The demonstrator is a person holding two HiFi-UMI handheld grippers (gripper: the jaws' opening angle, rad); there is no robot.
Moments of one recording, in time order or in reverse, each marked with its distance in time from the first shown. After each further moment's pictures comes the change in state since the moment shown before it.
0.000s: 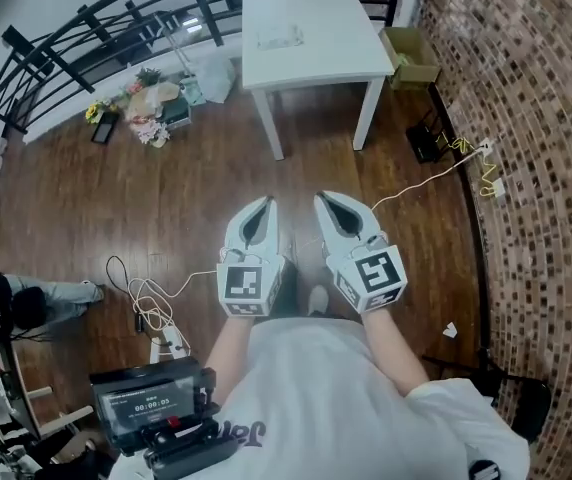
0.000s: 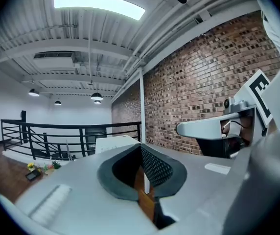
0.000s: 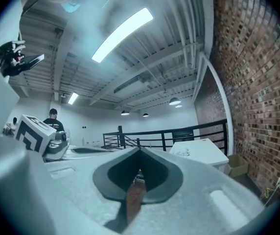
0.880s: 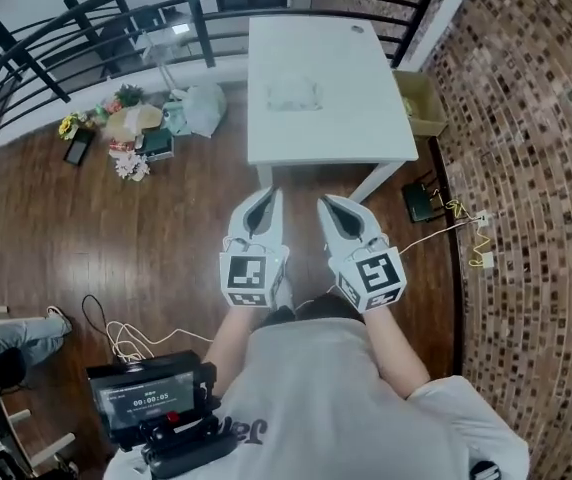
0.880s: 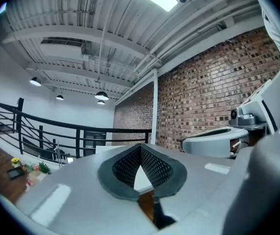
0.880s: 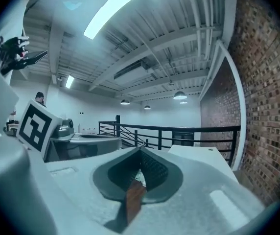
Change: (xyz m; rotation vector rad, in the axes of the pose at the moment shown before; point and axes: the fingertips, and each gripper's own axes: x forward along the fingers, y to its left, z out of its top) left arm 0.288 0.199 0.044 -0.123 -0.067 -0.002; right arm 0.307 -0.142 0.024 -0.116 0.111 0.008
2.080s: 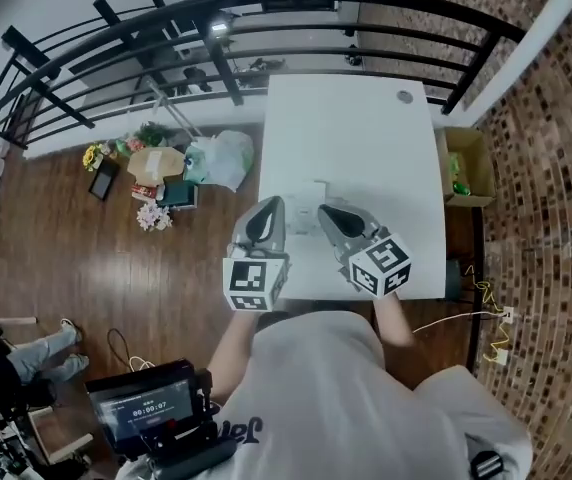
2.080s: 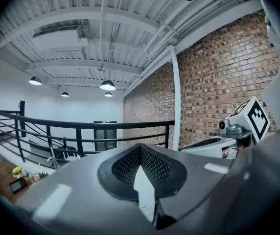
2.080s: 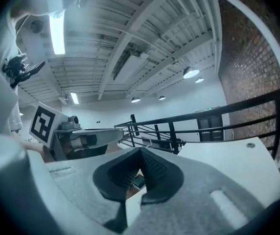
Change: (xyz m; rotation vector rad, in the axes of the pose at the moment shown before) left arm 0.387 0.176 0.014 0.034 0.123 0.125; right arm 0.358 -0.263 0.002 0.192 0.083 0.341
